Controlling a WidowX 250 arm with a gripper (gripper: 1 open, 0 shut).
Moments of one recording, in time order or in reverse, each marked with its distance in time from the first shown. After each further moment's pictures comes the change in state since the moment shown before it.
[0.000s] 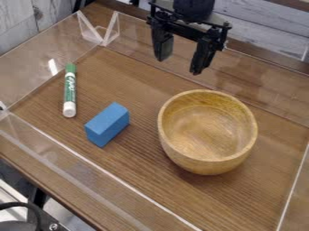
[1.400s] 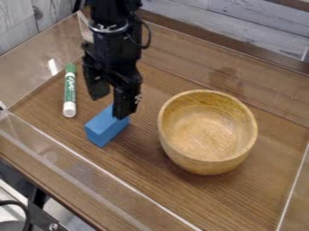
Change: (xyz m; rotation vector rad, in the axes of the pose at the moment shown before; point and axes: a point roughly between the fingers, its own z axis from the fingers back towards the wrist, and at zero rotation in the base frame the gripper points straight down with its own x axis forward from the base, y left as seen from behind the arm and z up) arm -0.070 0.058 -0.048 0.016 -0.029 -0.191
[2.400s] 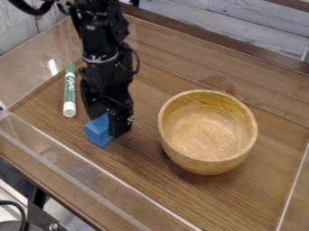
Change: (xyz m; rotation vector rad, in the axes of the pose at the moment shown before) arm -0.004 0.010 -0.038 -0.028 -0.030 0.007
